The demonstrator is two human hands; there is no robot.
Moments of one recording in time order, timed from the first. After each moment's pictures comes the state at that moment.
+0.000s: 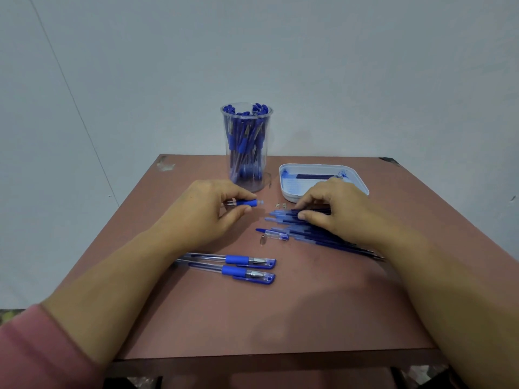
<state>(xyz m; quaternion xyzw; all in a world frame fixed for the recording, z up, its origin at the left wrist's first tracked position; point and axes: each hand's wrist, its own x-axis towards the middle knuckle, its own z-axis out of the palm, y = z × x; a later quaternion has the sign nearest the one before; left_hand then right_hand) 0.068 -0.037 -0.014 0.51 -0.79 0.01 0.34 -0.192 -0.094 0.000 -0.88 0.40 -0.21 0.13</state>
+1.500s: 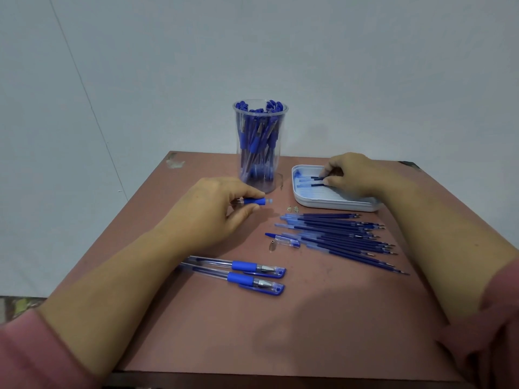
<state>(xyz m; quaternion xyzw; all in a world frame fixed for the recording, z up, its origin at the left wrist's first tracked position) 0.071 -0.042 -0.015 0.52 -0.78 0.04 0.34 -0.187 -0.203 0.012 -0.84 0.51 -0.13 0.13</state>
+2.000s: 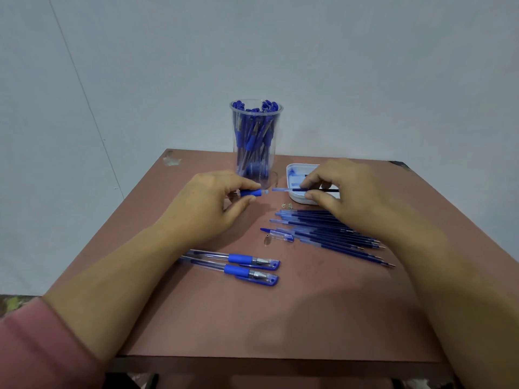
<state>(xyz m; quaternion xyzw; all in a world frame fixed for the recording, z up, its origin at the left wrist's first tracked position) 0.069 -0.039 -0.015 0.50 -0.78 0.08 0.37 -0.182 -0.096 0.021 -0.89 0.36 -0.28 0.05</state>
